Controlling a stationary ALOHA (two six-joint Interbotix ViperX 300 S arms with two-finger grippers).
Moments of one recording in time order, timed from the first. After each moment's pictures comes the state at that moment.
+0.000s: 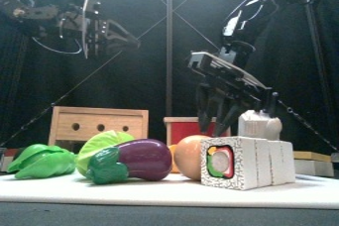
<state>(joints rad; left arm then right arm) 0.23 -0.42 0.97 -0.18 -0.57 0.03 0.05 0.05 0.52 -0.51 0.63 1.46</state>
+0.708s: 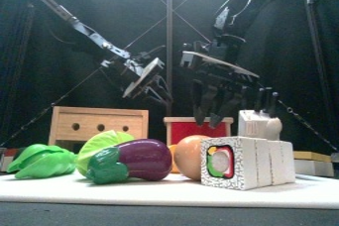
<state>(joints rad) 0.50 0.10 0.43 -0.50 -0.13 0.02 0.08 0.08 0.43 -0.65 0.82 1.55</state>
